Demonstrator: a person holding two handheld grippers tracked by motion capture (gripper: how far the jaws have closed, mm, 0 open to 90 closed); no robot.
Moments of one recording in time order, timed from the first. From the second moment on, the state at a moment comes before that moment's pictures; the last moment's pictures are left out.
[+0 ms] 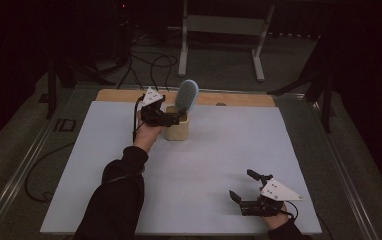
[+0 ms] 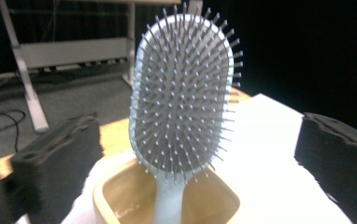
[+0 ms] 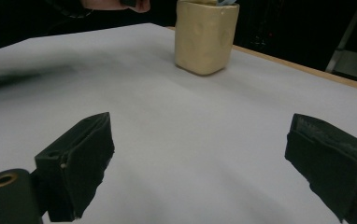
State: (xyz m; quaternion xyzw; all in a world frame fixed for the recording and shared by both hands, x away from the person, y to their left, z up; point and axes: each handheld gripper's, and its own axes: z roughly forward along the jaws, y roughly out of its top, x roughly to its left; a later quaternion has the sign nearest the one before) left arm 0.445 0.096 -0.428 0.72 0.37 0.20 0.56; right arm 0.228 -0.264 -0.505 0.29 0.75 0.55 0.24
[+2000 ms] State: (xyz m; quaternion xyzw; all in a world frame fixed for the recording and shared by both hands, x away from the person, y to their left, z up) left arm 0.391 0.160 -0.411 0.78 0.32 0.16 0.52; right arm 0.228 -0.262 -0.505 0.29 0.75 0.54 0.24
